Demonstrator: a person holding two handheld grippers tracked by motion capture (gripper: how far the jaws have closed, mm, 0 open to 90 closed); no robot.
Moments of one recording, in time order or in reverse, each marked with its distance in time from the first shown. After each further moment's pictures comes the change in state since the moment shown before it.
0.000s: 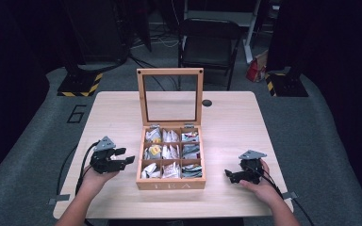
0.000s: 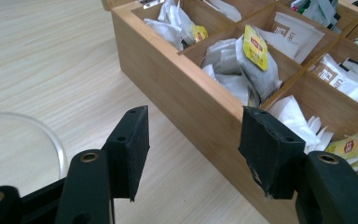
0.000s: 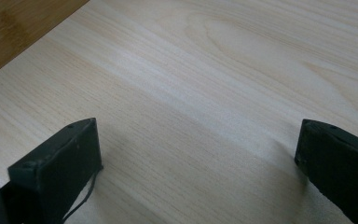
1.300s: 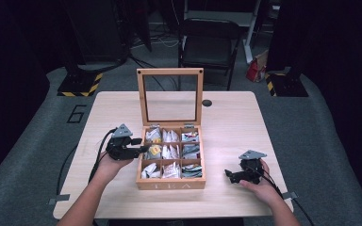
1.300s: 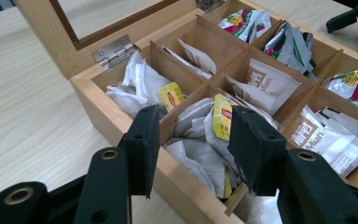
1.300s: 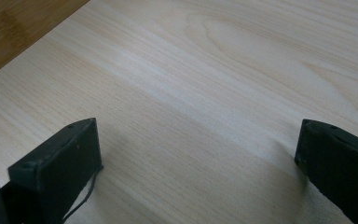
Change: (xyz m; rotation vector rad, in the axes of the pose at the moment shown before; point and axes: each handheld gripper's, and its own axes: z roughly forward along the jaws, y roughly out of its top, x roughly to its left) left arm -0.015 0.049 0.032 0.016 -0.068 0.071; right arm 0.000 0.000 0.000 0.000 0.000 0.000
